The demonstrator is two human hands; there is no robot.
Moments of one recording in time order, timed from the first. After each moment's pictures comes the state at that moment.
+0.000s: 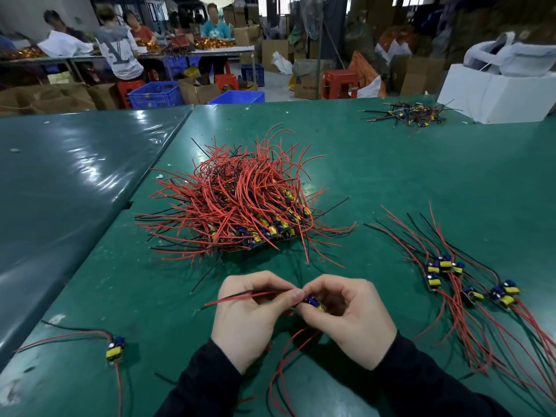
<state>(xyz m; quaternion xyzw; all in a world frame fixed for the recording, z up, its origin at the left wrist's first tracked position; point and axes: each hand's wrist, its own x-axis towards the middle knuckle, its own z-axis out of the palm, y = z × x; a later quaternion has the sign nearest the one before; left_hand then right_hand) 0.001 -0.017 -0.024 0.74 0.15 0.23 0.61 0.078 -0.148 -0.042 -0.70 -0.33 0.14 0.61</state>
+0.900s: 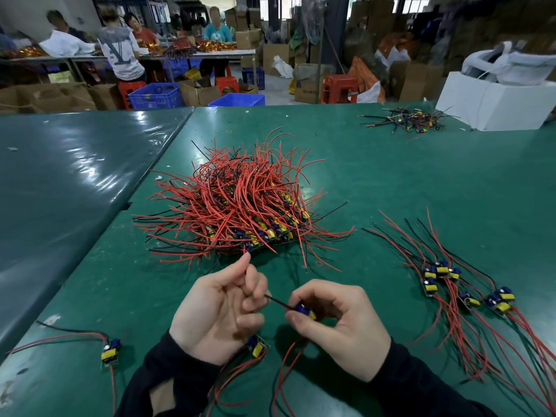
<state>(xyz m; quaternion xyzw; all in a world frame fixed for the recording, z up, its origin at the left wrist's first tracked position) -0.006 0.009 0.002 0.34 0.19 -0.01 0.92 0.077 -0.149 -0.036 -0.69 -0.43 0.09 0.58</state>
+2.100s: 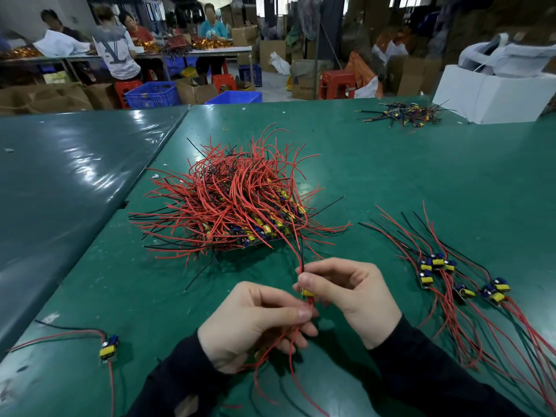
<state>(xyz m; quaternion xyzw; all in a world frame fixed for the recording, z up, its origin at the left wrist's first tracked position) -0.005 -0.017 -0.014 0.61 0.13 -0.08 0.78 0.087 -0.149 -0.020 -0.59 -0.25 0.23 0.73</state>
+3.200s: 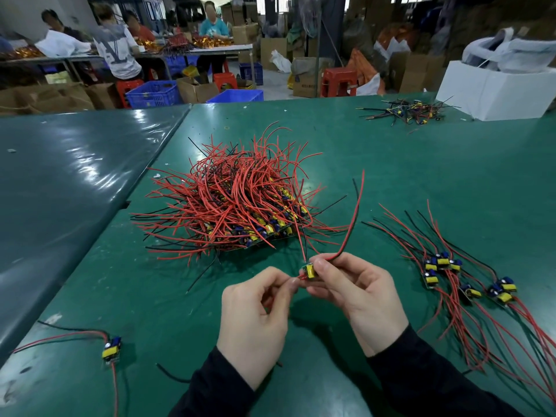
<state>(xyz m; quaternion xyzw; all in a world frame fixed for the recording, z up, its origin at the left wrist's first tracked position) 0.000 -0.029 -0.034 0.84 0.12 0.33 0.42 0.080 -0.145 -0.024 -0.51 -0.14 0.22 0.82</state>
